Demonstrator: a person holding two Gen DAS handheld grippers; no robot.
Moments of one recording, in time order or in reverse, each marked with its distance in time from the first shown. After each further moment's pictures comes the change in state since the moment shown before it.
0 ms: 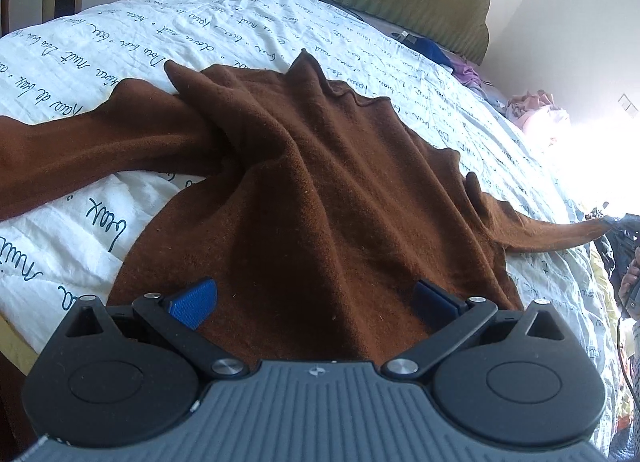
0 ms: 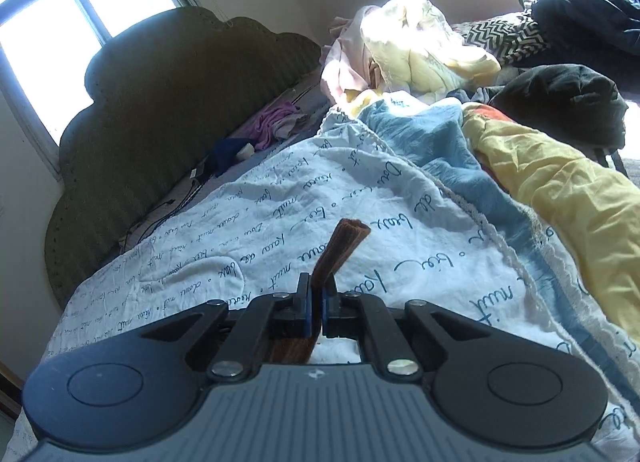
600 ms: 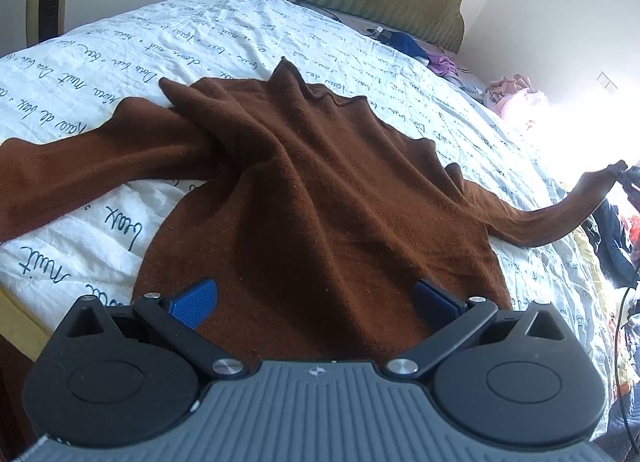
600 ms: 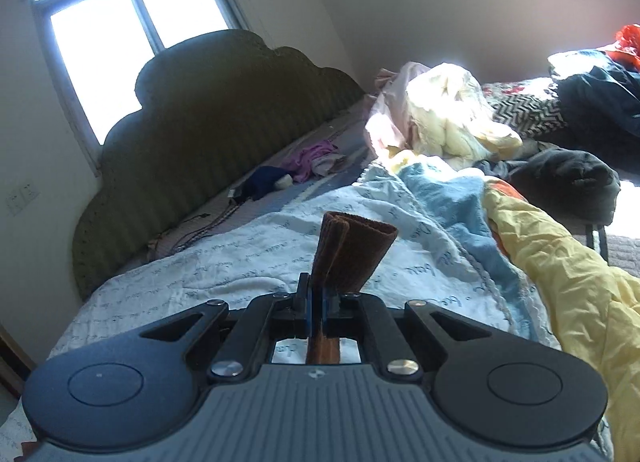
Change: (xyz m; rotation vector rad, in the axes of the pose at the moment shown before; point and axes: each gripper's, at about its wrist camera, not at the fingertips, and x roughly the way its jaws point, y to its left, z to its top) left arm -0.033 0.004 -0.007 0.066 0.012 -0.028; right arm -0.081 0.067 0.000 -0.148 -0.069 0.091
